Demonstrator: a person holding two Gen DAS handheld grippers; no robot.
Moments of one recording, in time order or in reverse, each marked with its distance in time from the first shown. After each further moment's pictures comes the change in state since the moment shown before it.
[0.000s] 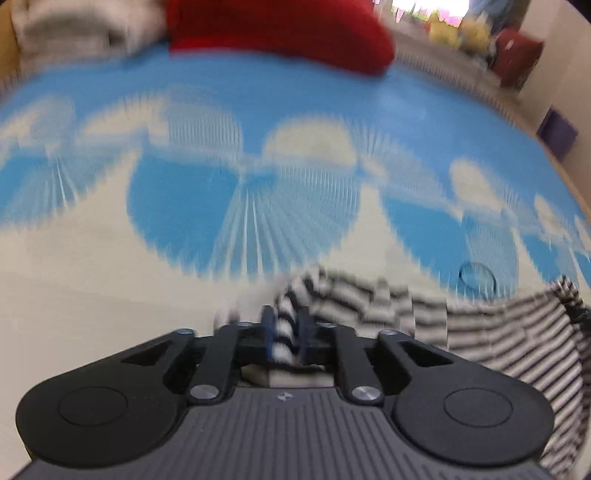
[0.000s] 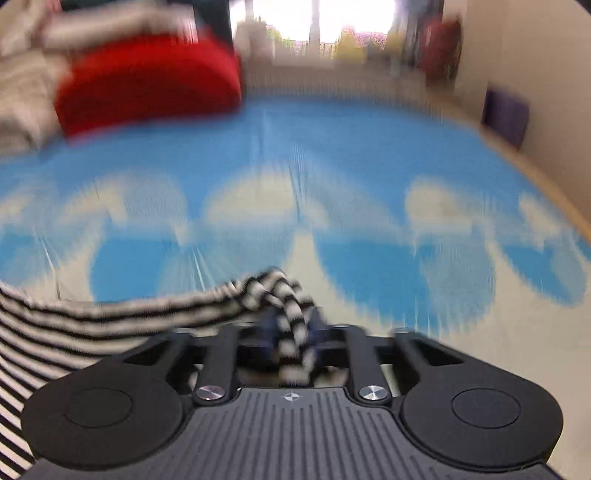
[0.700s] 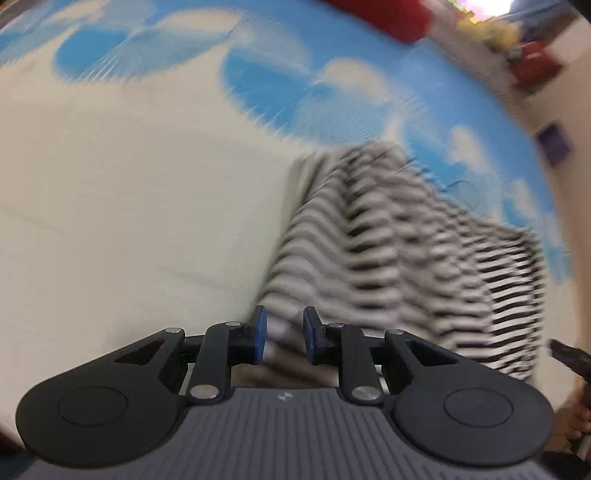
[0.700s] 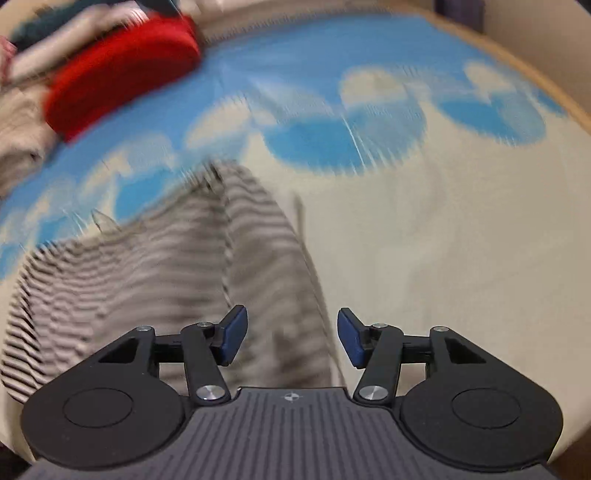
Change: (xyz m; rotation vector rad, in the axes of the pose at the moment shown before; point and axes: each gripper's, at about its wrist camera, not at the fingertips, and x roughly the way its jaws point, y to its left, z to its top) left arm -0.101 0.078 -0.091 -0.179 0.189 -0.058; right arm -0.104 -0.095 -0.091 0.276 0.143 0.159
